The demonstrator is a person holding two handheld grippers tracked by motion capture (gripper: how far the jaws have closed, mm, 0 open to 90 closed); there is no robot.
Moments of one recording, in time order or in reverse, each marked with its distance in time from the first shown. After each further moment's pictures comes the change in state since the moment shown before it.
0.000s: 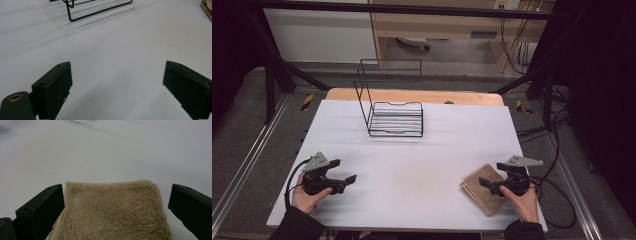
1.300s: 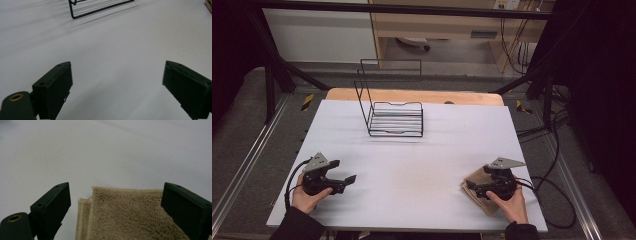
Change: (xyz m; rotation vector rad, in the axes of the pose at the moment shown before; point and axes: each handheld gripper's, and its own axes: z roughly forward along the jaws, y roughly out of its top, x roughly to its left) left arm 0.000 -0.002 0.001 0.010 0.015 -0.002; right arm 0.044 0.013 0.017 0.068 -0.031 -0.043
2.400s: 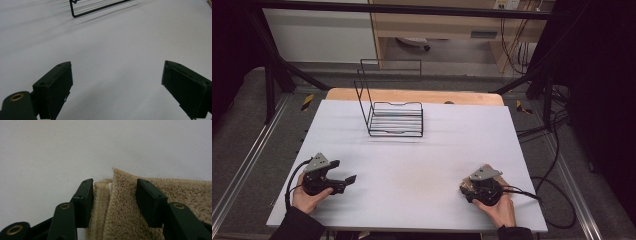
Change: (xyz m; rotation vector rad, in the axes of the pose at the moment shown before) left arm -0.001 -0.001 0.001 0.009 0.008 0.005; right arm 0.034 -0.012 0.024 0.139 -0.118 -0.167
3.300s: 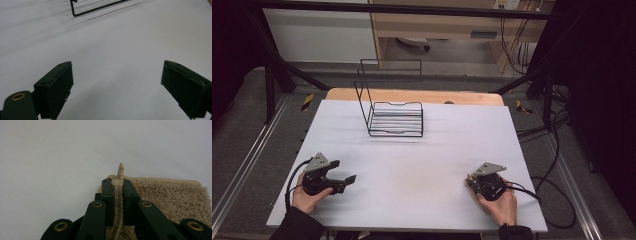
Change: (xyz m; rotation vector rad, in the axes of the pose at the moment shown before) left arm 0.001 0.000 0.000 0.006 0.000 0.002; right arm -0.011 0.008 -0.009 0.007 -0.019 0.044
